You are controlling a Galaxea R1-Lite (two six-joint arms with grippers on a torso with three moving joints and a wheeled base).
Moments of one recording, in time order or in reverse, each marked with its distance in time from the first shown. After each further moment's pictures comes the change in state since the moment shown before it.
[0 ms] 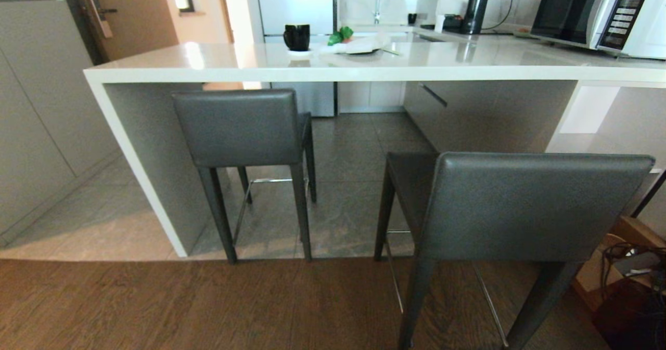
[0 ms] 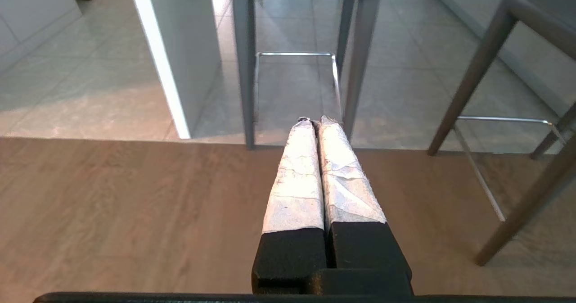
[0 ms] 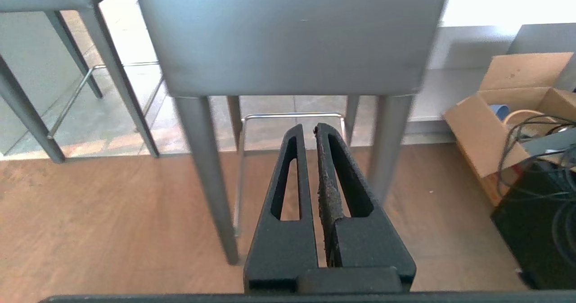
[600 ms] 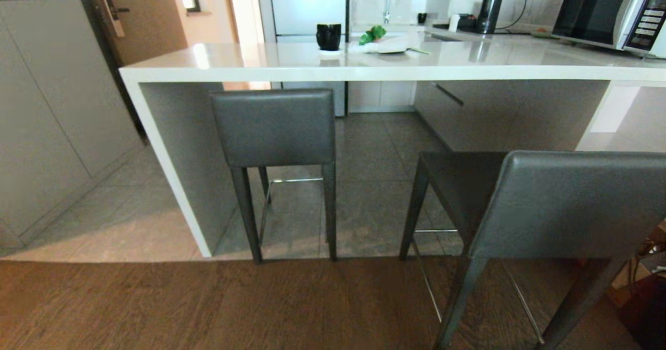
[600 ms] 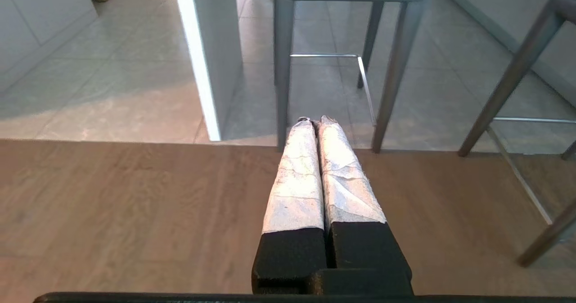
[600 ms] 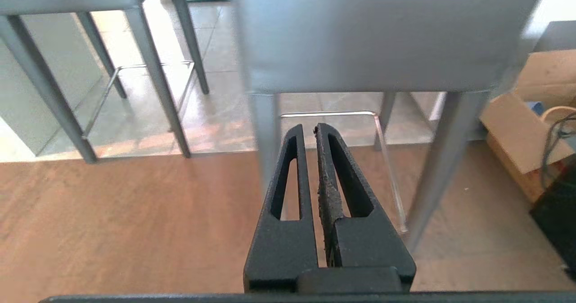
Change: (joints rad) left arm 0.000 0.000 0.000 0.000 0.000 0.000; right arm 0.000 0.000 0.000 0.000 -0.002 0.004
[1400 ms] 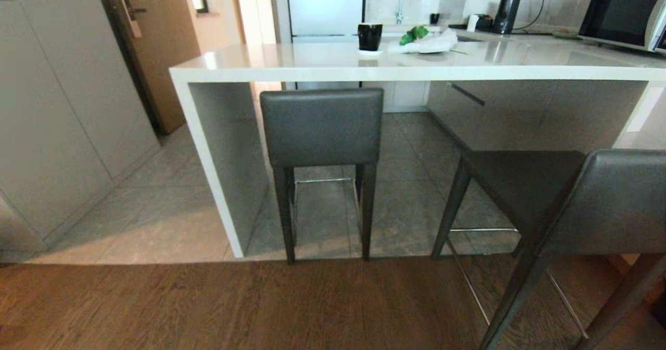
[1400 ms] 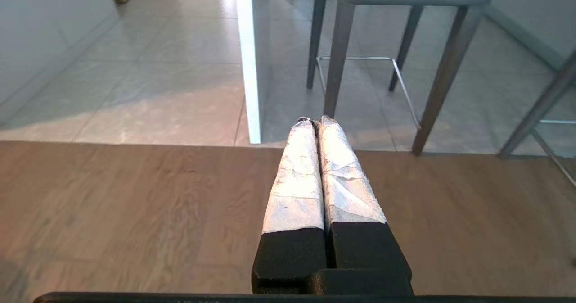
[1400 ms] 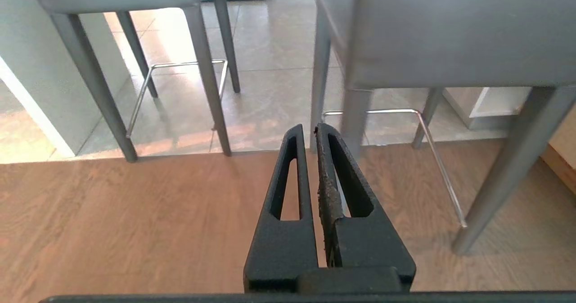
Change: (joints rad) left arm 0.000 0.000 0.000 0.000 0.001 -0.001; right arm -0.001 0.000 0.000 0.000 0.000 0.000
